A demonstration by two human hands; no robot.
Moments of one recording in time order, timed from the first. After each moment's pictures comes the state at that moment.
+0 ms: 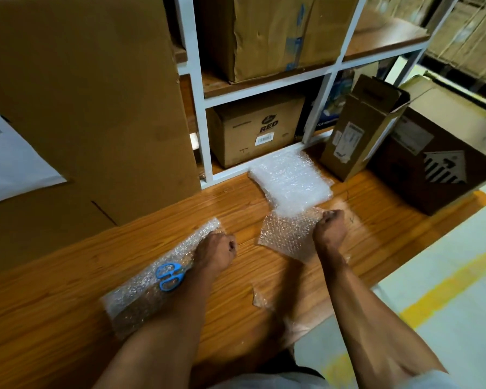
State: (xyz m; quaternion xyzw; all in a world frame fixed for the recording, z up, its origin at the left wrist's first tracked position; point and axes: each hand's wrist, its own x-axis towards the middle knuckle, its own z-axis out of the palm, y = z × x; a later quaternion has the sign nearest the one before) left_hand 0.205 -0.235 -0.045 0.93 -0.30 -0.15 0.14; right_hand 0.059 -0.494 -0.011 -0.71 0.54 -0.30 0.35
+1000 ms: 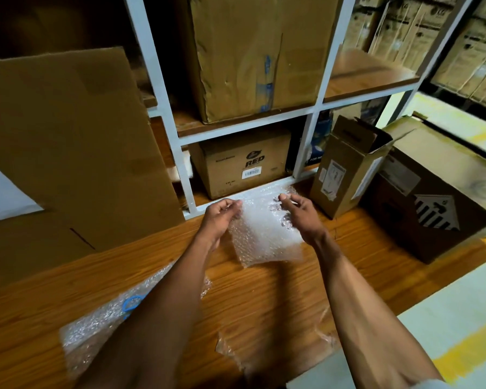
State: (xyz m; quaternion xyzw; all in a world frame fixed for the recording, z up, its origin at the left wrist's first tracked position) left_hand 0.245 -0.380 0.069 0.70 -0.10 -0.25 0.67; right_hand 0.129 -0.589 0.080 -0.69 0.21 -0.12 0.69
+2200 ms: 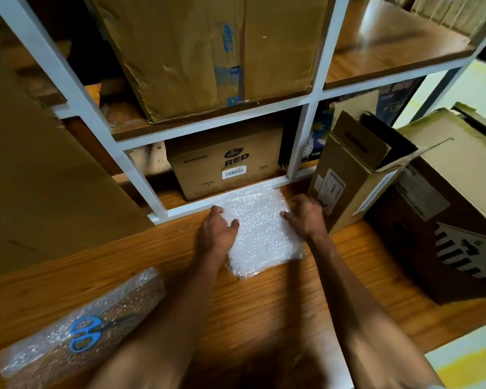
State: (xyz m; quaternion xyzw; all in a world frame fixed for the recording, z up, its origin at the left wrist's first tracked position) left_hand 0.269 -0.505 -0.001 0.94 0.01 -0.12 0.32; right_hand 0.195 -0.732 0.001 -0.88 0.30 -0.01 0.37
